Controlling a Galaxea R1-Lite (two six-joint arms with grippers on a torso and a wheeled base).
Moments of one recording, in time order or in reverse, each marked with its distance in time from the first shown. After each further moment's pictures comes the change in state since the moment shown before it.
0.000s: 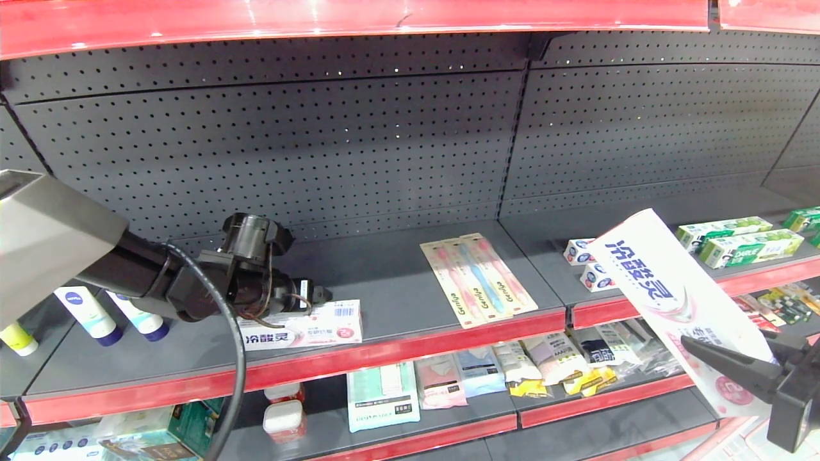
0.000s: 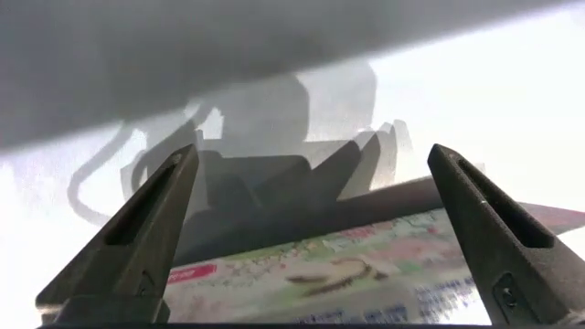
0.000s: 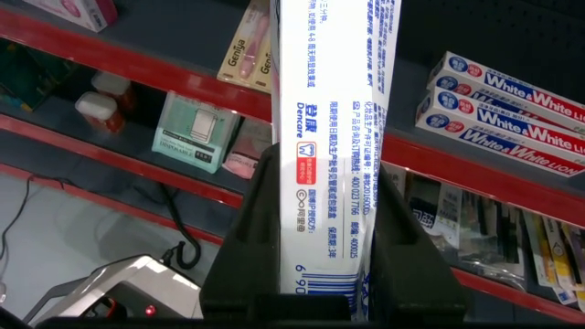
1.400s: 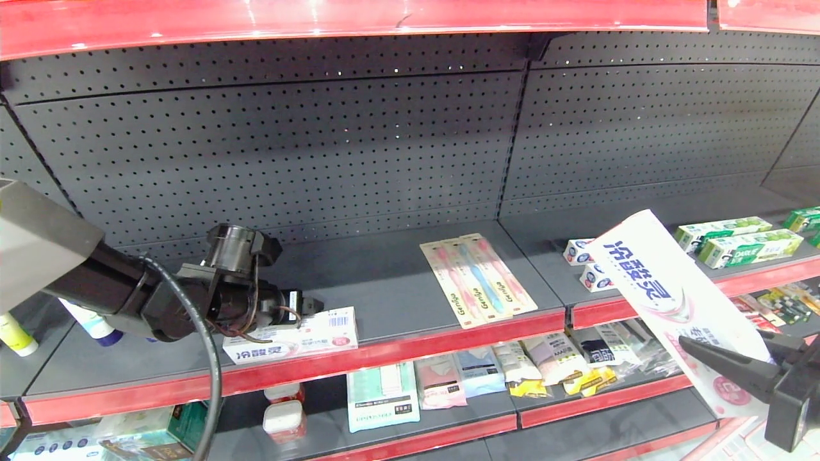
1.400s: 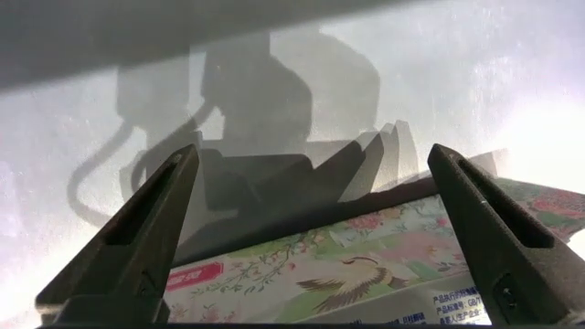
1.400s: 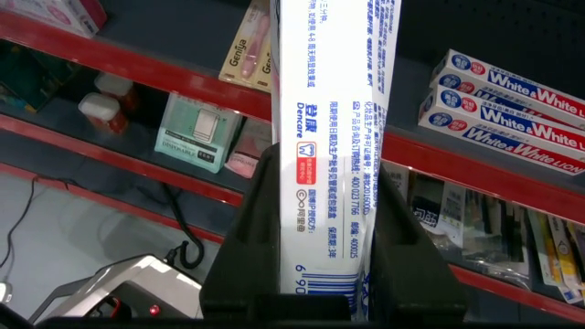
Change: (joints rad) left arm 0.014 -0.049 0.123 -0.052 0.002 -0.003; right arm 0.003 0.008 0.000 0.000 0.000 0.011
